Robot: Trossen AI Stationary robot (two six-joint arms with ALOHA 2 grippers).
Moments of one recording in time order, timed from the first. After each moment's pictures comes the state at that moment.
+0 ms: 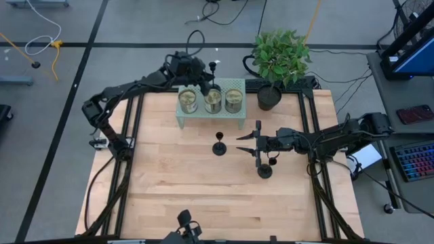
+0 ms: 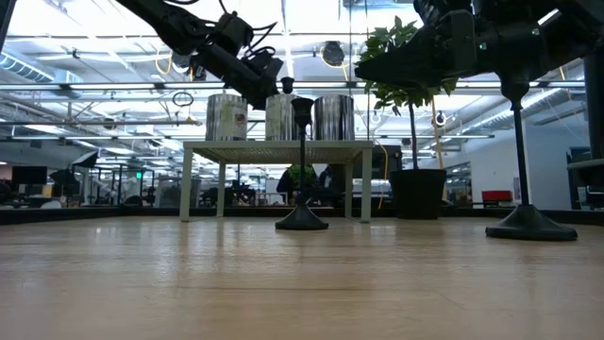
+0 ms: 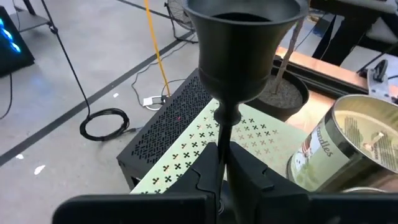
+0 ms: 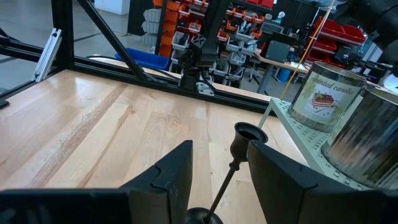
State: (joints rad) left arm 0.68 1.66 1.30 -0.07 0.21 0.01; right arm 0.05 1.26 0.43 0.75 0.08 -0.22
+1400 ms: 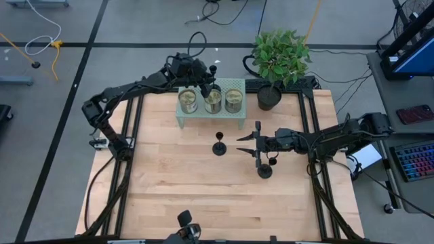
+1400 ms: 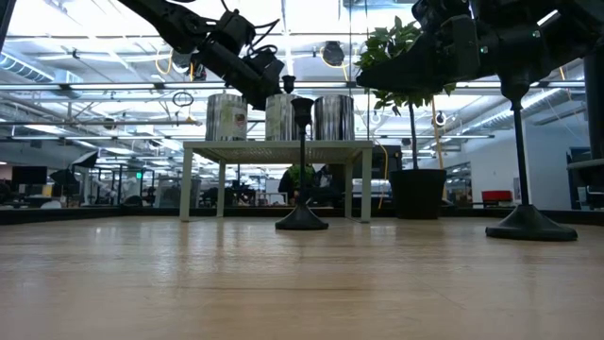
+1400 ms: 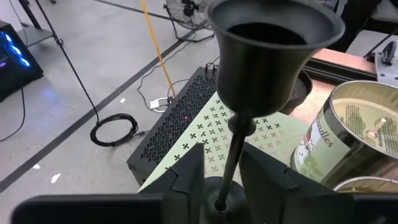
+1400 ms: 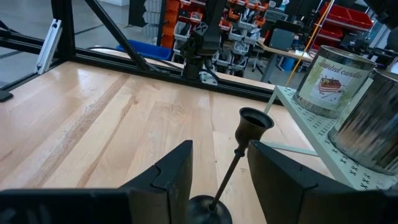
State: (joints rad) left arm 0.67 1.66 1.30 -0.08 0.18 0.08; right arm 0.05 1.26 0.43 0.70 0.08 -0.20
